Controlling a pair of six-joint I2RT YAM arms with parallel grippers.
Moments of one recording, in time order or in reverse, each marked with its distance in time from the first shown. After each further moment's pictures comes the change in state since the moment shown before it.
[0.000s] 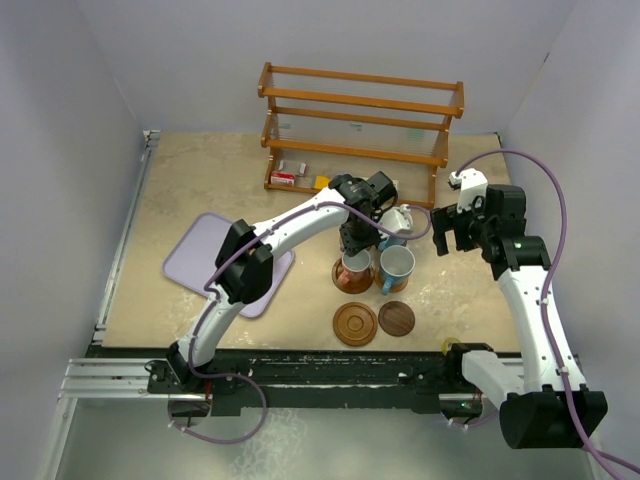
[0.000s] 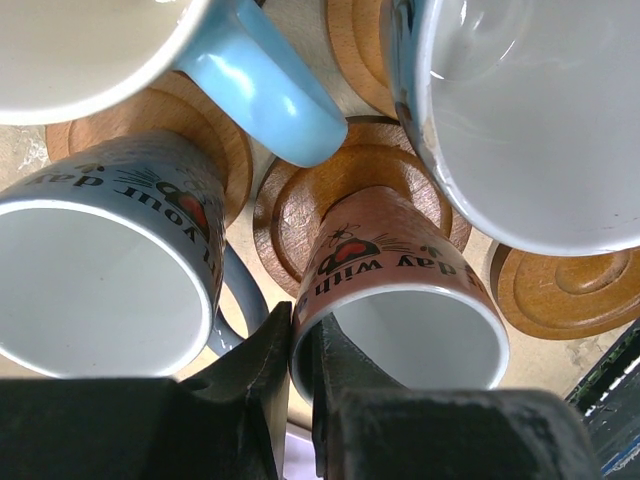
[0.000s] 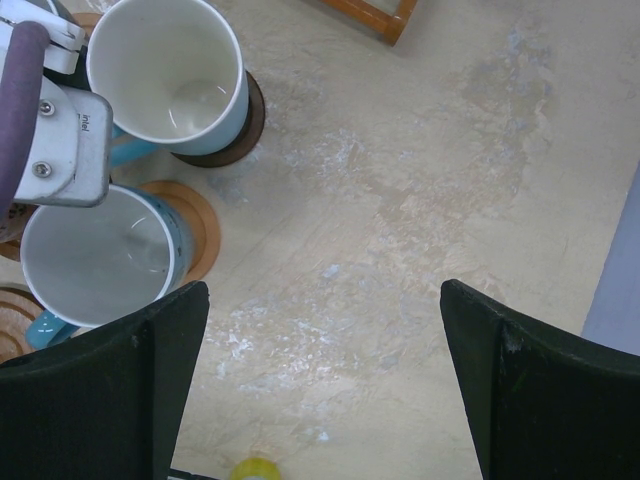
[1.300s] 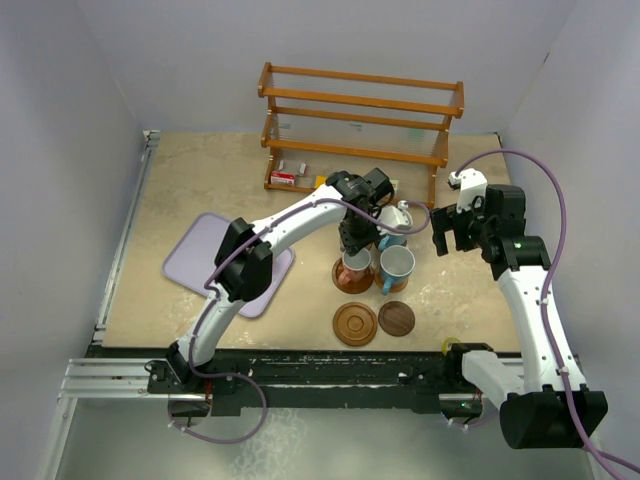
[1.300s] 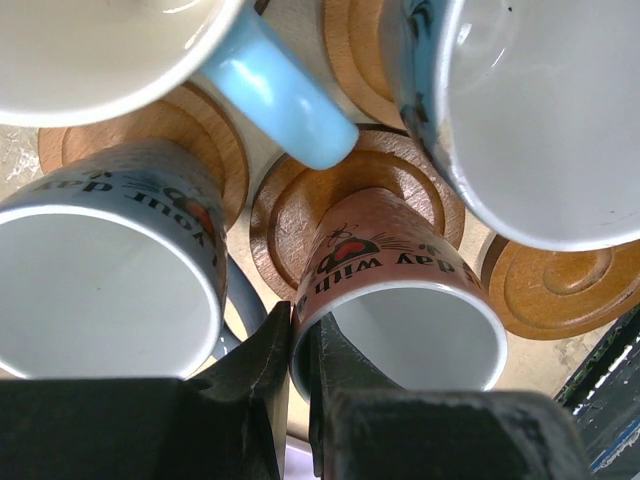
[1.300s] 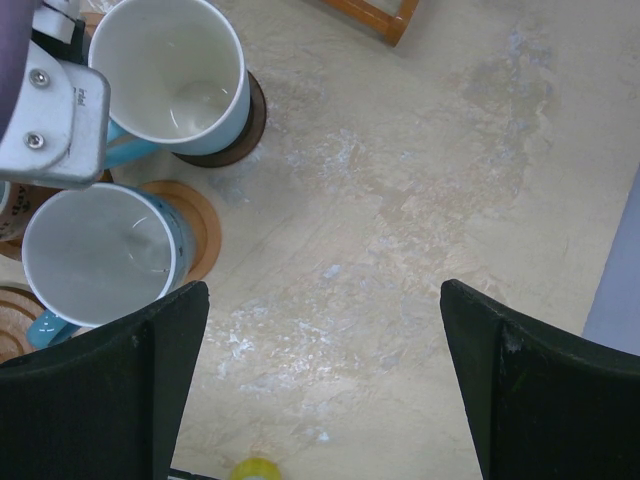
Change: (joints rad) left arm 0.027 0.008 0.011 0.000 0.069 -0.008; right arm 0.000 0.000 0.000 0.000 0.000 0.000
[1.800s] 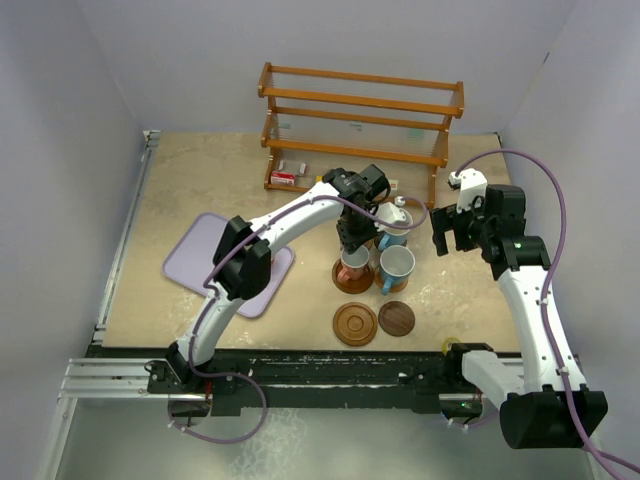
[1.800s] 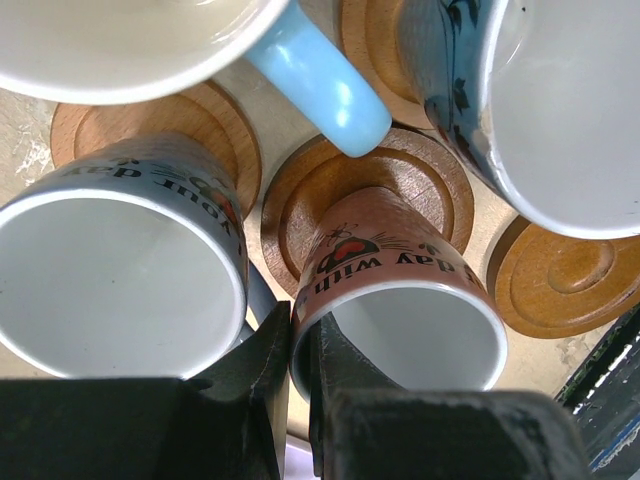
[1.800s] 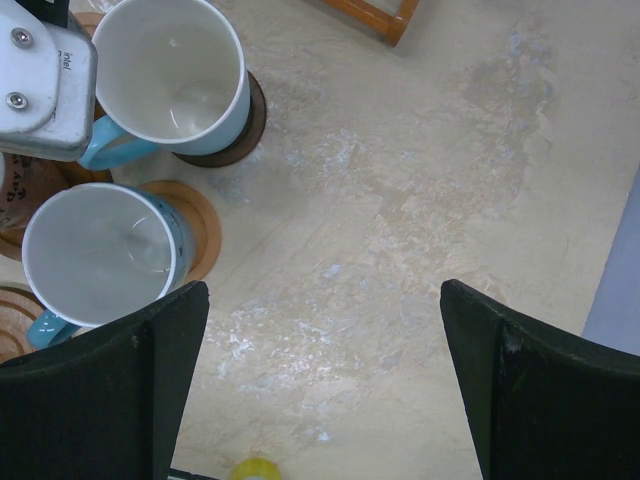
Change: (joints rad) left arm 0.018 0.000 0.000 0.001 0.018 -0.001; right arm 0.000 0.000 0.000 0.000 0.000 0.000
